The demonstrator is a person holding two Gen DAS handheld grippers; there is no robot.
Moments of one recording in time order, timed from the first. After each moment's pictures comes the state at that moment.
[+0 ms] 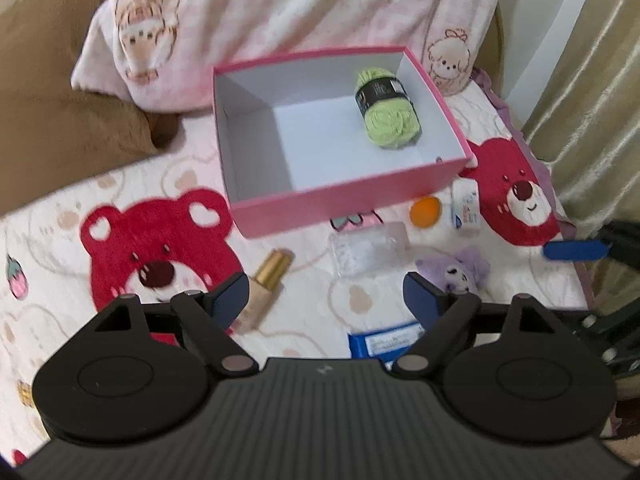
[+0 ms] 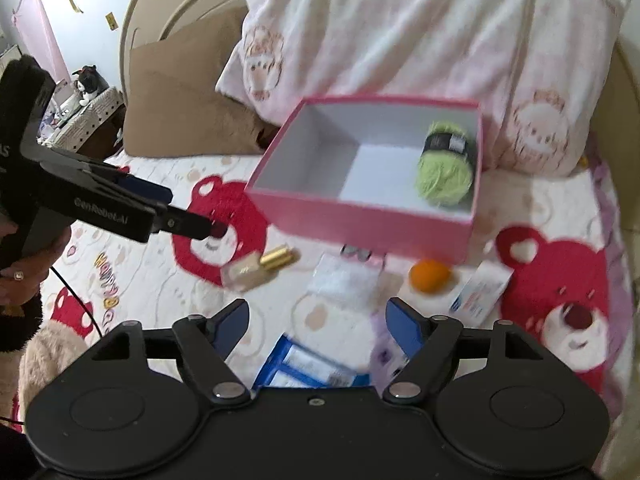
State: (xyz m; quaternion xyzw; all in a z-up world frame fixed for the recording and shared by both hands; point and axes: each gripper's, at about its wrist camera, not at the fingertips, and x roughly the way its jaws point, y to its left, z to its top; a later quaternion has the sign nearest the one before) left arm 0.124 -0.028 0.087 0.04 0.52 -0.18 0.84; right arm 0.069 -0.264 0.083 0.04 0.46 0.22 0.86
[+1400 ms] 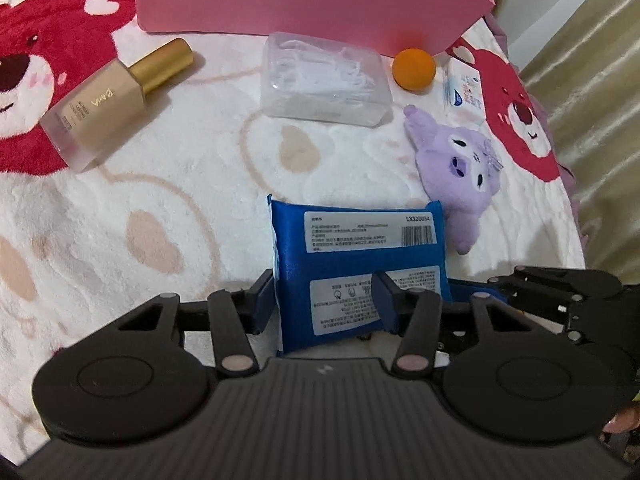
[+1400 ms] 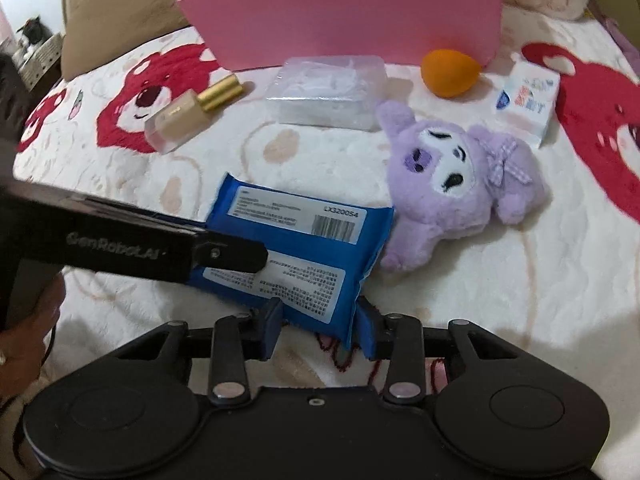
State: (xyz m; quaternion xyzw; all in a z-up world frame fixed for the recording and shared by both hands) left arm 0.064 -0.049 -0.118 -0.09 0.56 -0.23 0.79; right arm 0.038 -0.235 -0.094 0.05 0.53 0.15 0.83
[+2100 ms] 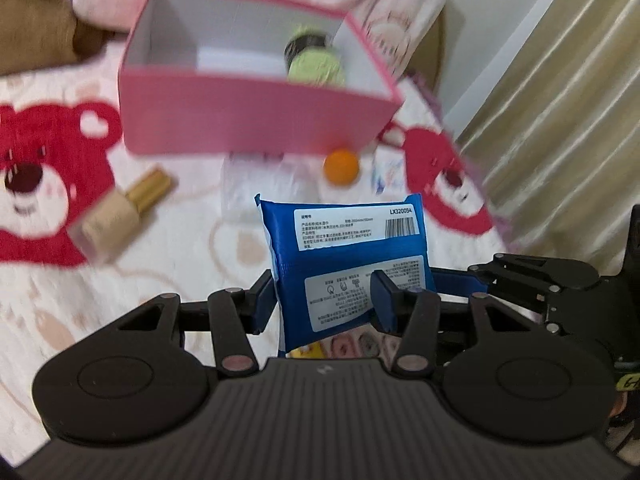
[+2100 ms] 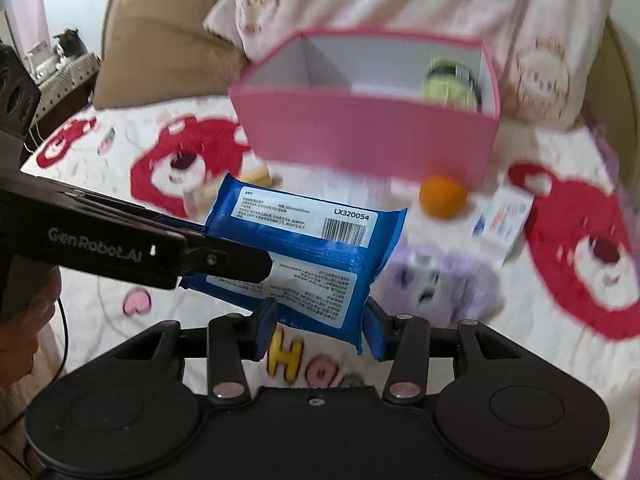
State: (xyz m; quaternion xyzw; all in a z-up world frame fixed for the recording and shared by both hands) left arm 0.048 -0.037 -0.021 -0.10 0.45 -0.28 0.84; right arm 0.028 -0.227 -0.001 -0.03 0.42 0.18 0.89
